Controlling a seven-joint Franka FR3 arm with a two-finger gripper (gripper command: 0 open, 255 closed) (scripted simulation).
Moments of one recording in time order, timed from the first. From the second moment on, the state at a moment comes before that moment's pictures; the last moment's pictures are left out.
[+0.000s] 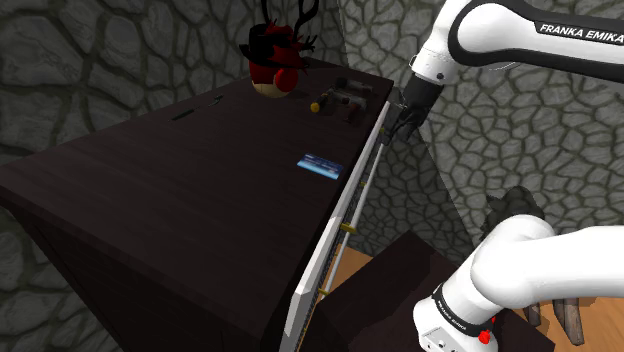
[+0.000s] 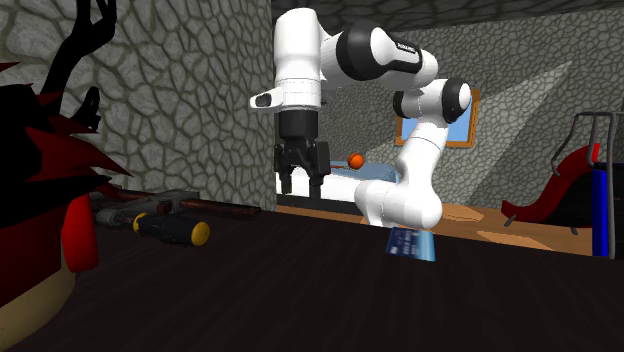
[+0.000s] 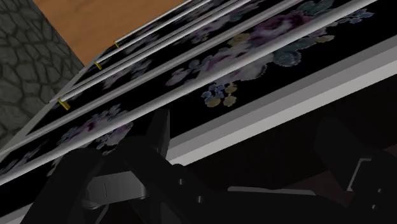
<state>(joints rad) -0.01 -0.75 -0.04 -2.39 0.07 1.71 -0.03</state>
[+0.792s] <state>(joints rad) 0.14 -0.78 0.11 -2.45 0.17 1.99 -0.04</state>
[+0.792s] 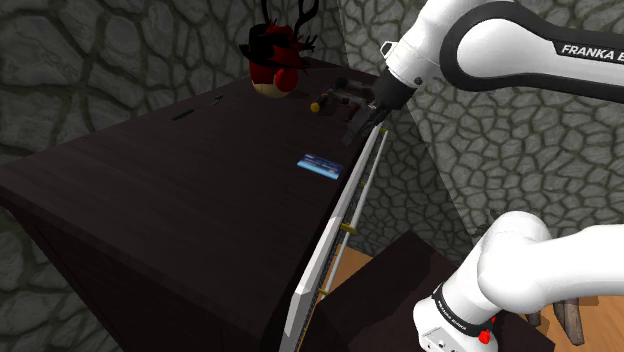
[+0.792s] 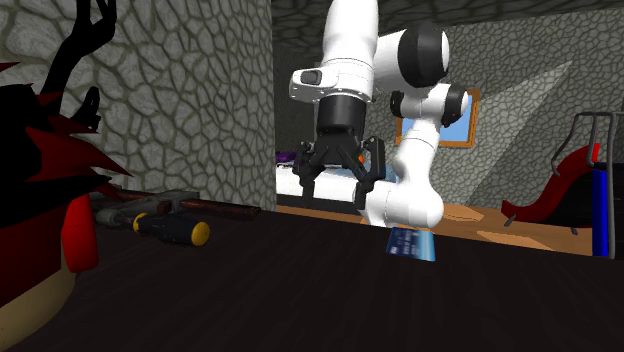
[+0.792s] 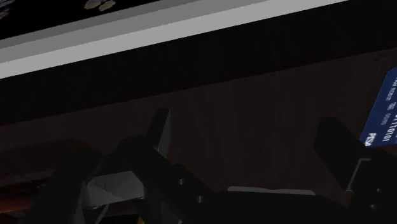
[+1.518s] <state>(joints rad) 0.27 -0.77 0.27 -2.48 0.23 2.30 -0.06</state>
